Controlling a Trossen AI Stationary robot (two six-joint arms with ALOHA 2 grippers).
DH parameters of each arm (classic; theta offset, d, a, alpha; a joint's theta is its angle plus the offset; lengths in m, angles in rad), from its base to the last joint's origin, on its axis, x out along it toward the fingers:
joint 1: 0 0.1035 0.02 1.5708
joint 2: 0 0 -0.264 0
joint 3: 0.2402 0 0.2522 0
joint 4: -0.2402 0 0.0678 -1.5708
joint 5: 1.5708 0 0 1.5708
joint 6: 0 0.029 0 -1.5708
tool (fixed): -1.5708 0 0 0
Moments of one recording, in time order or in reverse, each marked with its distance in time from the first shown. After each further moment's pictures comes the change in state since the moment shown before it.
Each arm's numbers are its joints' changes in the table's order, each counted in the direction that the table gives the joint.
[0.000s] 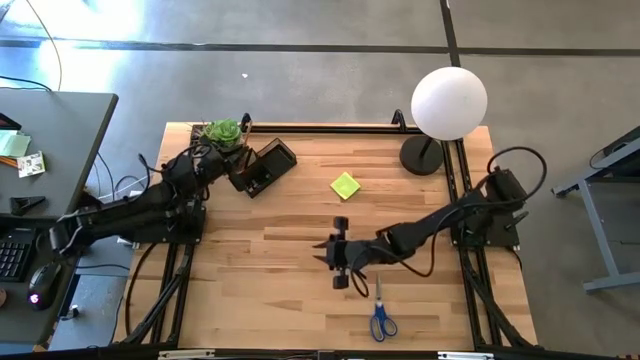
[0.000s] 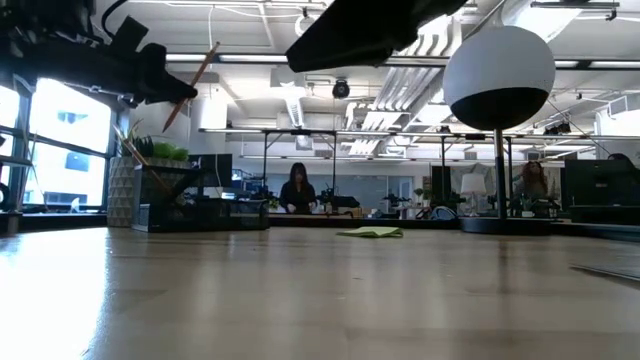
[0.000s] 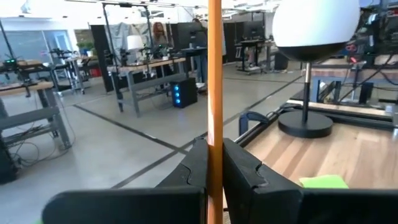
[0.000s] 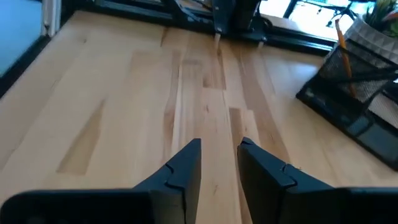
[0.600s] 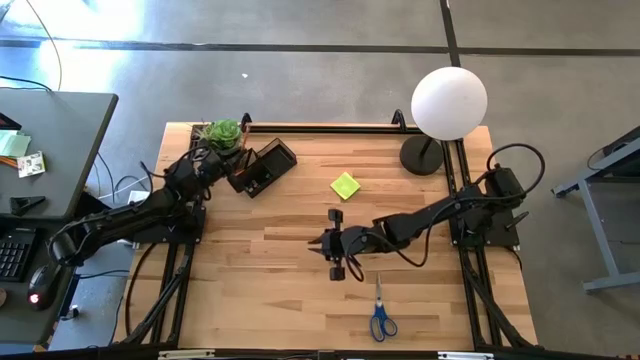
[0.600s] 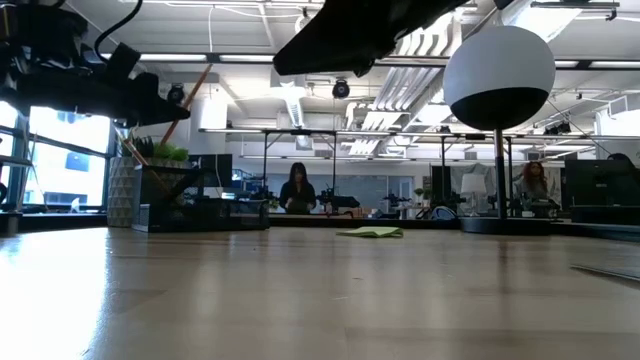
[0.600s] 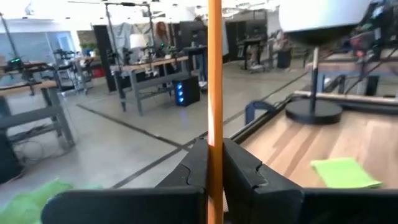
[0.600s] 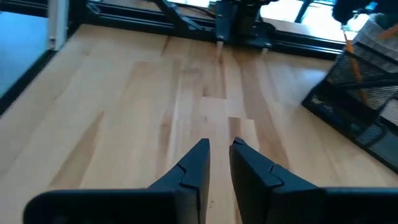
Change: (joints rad) left arm 0.142 -0.004 -0.145 0.148 -0.130 0.008; right arm -0.080 0.000 0.000 0.043 0.129 -0.021
